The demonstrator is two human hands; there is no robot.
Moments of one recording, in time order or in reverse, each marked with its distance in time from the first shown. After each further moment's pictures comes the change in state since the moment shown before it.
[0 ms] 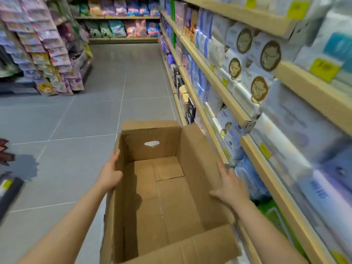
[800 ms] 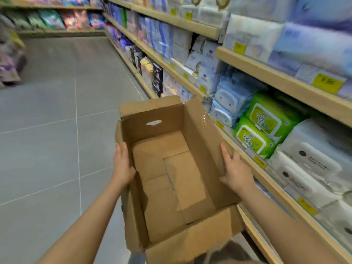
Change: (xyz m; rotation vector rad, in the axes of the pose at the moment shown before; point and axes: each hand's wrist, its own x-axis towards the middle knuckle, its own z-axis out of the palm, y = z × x) left_hand -0.091 -0.182 0.166 0.085 -0.132 0.316; right_hand -0.178 0.038 0.225 -0.132 0.216 0.213
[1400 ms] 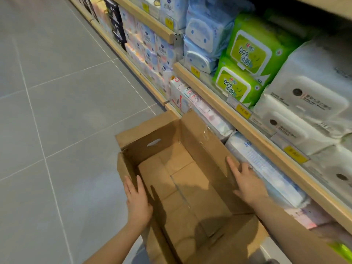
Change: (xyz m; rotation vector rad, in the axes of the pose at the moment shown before) left_hand -0.137 -0.042 0.198 0.332 -0.283 -0.115; right_hand -0.082 0.131 0.147 -0.093 -0.330 0.083
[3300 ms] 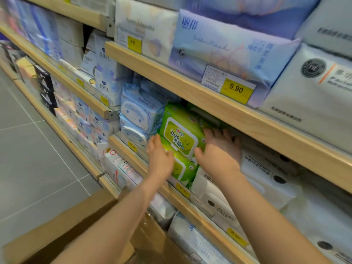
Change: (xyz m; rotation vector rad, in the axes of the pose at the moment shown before) left_hand 0.139 0.374 -0.110 -0.693 0.094 0.623; right_hand 0.073 0.024 -0.283 -0.130 0.660 0.376
